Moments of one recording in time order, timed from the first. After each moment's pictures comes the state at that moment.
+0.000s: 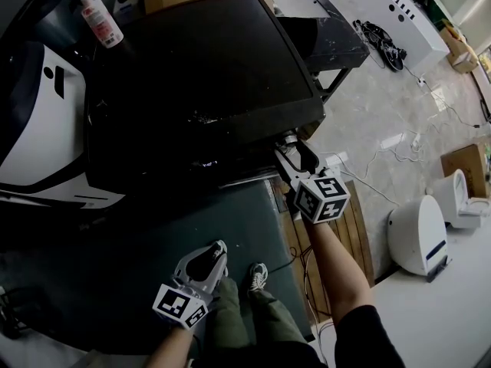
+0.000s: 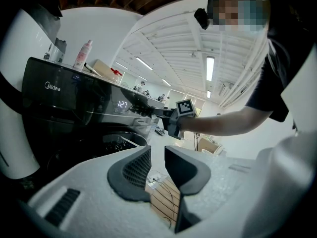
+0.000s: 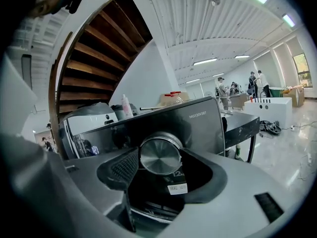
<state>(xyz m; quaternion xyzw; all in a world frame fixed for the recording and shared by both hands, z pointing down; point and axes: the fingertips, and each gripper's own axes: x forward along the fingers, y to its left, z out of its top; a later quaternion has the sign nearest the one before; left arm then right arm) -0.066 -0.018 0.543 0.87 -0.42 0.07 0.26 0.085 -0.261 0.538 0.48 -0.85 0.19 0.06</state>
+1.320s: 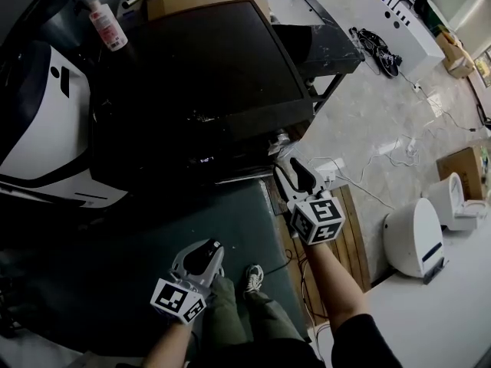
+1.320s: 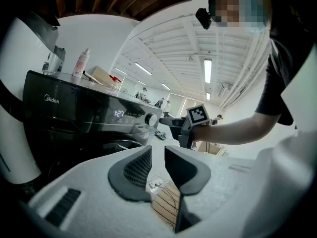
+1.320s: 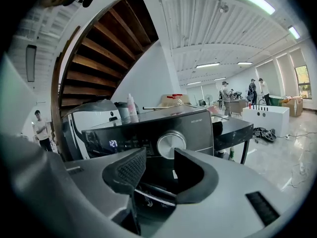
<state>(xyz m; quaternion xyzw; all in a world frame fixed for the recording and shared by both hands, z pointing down) -0.061 -0.016 0.520 0.87 -0.43 0.05 0.23 0.094 -0.200 0.517 0.49 -0.85 0.17 0.09</state>
